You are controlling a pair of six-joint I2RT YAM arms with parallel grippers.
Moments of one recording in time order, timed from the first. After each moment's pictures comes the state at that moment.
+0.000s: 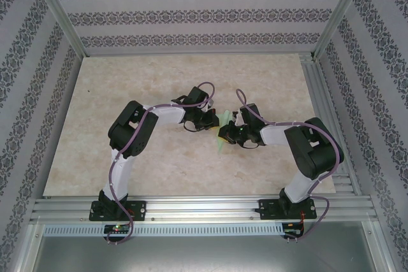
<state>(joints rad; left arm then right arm) -0.62 2.15 1.37 -0.19 0.56 -0.84 0.41 1.70 0.66 0.13 -0.60 0.84</state>
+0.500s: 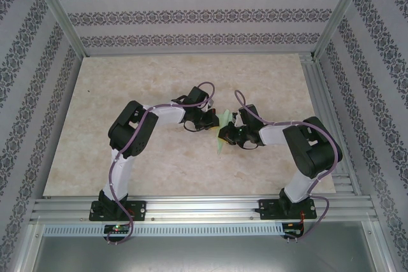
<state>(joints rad) -0.62 2.15 1.38 -0.20 0.56 -0.84 0.43 1.71 0.66 0.12 -0.56 0.84</state>
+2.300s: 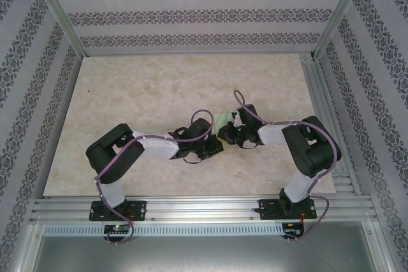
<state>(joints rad) -0.89 1.81 0.87 0.16 0.32 -1.26 0.43 1.73 0.67 0.11 -0.55 0.84</state>
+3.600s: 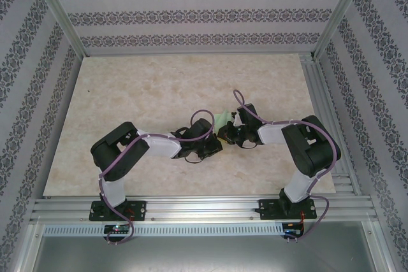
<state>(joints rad) -0.88 1.86 0.89 0.16 0.27 -1.26 0.43 1.73 0.68 0.11 -0.56 0.84</state>
